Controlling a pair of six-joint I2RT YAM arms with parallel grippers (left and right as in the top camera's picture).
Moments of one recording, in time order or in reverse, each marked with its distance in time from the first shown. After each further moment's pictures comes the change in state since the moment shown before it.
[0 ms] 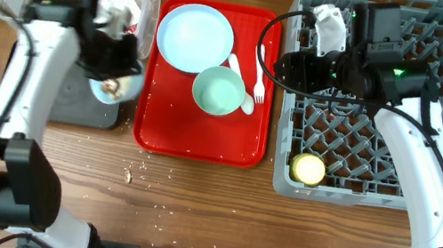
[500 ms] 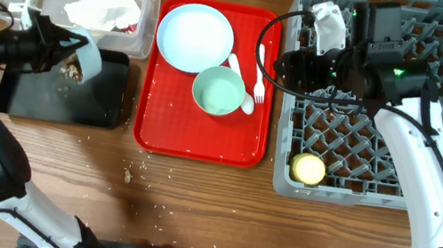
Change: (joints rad) left arm 0.443 0.173 0.000 0.098 0.623 0.134; right arm 0.000 0.000 0.000 0.022 0.001 -0.031
